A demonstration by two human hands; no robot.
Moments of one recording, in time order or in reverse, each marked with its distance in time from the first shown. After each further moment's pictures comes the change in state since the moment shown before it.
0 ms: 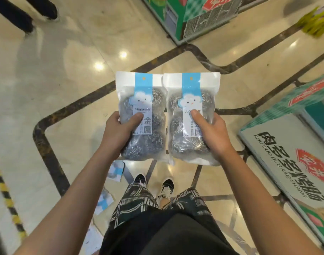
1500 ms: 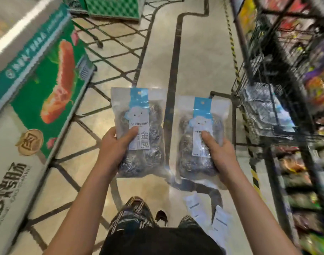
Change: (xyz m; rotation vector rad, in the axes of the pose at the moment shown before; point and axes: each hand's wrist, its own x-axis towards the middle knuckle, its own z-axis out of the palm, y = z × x) left_hand -0.716 -0.311 0.337 1.086 -2.051 0.371; right_hand -0.797 0.348 -0.114 1.094 2.268 0.427
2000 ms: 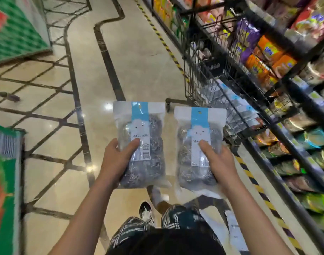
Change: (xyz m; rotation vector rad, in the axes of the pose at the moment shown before) left_hand 0.257 0.126 0.217 0.347 -0.435 0.064; right_hand 0.207 -0.072 -0.032 0.266 0.414 0.057
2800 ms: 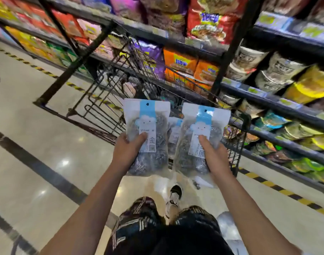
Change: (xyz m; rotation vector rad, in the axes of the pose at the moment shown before) left_hand 0.376 0.223 0.440 0.412 -0.560 0.155; right_hand 0.404 -0.080 -0.152 0.280 0.698 0.173
